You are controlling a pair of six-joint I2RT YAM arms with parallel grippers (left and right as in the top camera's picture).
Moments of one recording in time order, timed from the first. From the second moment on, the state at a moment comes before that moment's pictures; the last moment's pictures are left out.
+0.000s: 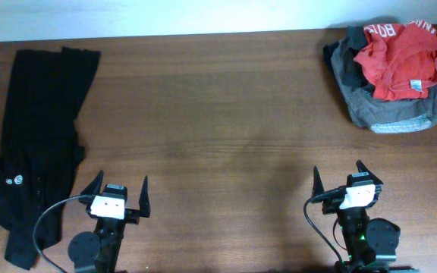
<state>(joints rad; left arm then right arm) 0.14 0.07 0.02 -0.06 0.28 0.14 -0.07 0.01 0.04 -0.11 -0.14 -0.12</state>
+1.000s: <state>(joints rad) 0.14 0.07 0.02 -0.06 0.28 0.14 -0.07 0.01 0.04 -0.11 -0.14 -0.12</state>
